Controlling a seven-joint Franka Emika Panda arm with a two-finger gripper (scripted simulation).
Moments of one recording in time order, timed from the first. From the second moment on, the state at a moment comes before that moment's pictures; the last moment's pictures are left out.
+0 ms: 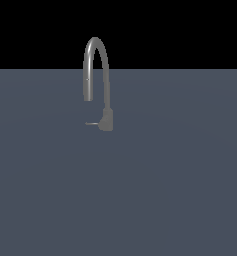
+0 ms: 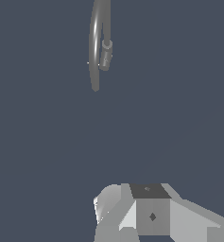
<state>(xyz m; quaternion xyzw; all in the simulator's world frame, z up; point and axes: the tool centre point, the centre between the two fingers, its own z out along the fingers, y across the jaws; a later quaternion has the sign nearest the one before) -0.252 0.009 0.494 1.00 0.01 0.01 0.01</state>
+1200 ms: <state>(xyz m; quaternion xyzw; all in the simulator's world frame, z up) -0.176 0.046 0.445 0.96 0.20 -0.01 0.20</state>
